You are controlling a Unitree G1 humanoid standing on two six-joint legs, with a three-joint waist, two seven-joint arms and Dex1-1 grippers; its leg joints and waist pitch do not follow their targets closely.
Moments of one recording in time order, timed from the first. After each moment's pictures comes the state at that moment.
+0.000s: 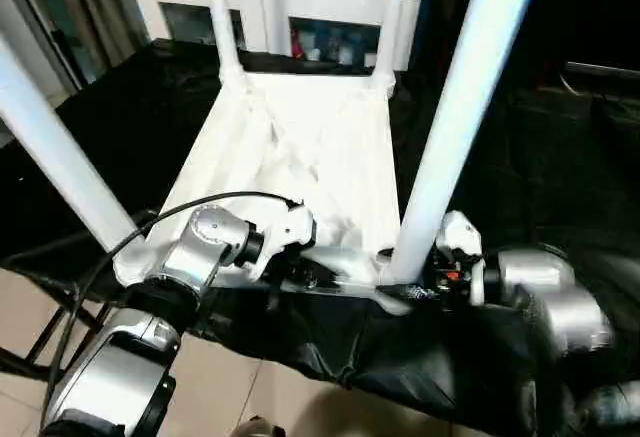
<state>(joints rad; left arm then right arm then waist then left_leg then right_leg) -0.69 0.25 -0.28 0.81 0.05 -0.05 -1.27 -0.31 -0.34 0.07 0.43 0.18 0.03 1.00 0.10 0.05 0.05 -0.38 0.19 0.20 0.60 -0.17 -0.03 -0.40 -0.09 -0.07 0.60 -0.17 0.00</state>
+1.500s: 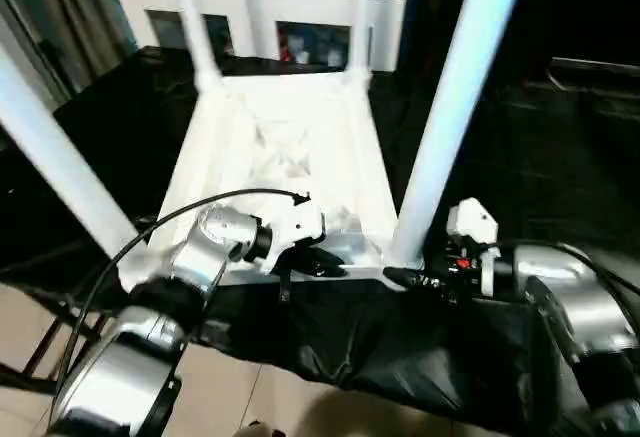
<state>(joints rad) -0.73 0.26 -0.31 0.86 0.07 -0.13 -1.31 -0.40 -0.46 0.12 0.41 0.18 0.11 1.23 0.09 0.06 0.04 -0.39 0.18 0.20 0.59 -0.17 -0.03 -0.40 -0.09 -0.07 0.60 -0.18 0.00</state>
